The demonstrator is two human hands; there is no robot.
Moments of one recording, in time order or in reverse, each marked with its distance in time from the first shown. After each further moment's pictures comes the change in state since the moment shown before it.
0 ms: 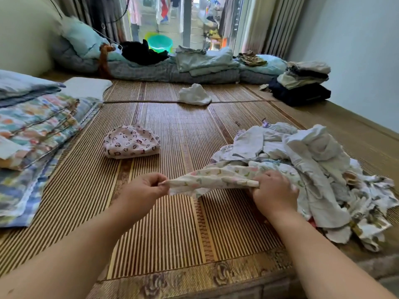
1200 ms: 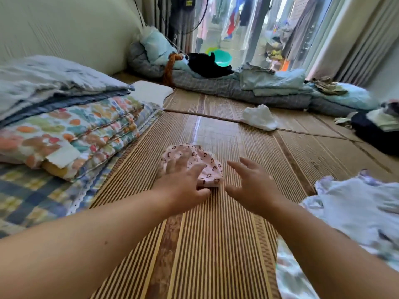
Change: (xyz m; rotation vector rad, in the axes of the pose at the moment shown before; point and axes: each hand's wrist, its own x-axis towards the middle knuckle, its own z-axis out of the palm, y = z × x) left_hand 0.145 -0.043 -0.101 0.809 0.160 -0.001; right_hand 0.107 -0.236 0.043 0.159 -0.202 -0.577
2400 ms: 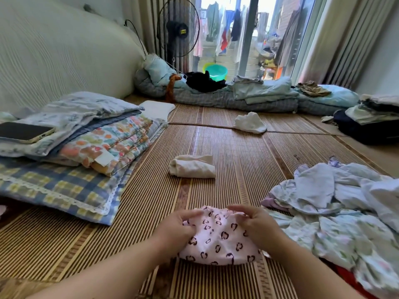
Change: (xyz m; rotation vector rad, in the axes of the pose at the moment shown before) left_hand -0.168 0.028 0.021 -0.752 -0.111 -0.149; right_hand -0.169 0.006 -0.003 0.752 -0.149 0.233
